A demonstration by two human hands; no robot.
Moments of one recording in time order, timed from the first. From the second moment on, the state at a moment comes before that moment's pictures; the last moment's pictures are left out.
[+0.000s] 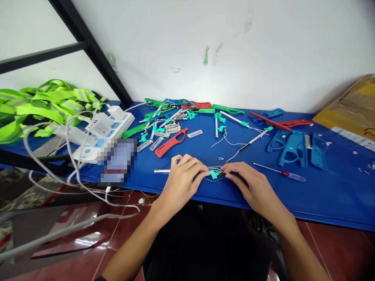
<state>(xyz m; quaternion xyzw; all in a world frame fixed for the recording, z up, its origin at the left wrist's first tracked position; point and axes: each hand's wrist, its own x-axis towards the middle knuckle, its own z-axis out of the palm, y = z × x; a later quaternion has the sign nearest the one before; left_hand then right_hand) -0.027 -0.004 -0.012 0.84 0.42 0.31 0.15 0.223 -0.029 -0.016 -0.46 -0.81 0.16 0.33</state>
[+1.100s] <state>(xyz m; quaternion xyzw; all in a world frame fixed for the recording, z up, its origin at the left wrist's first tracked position) -0.021 0.000 -0.012 0.83 0.44 0.29 0.17 0.226 -0.029 -0.017 -0.46 -0.81 0.15 0.34</state>
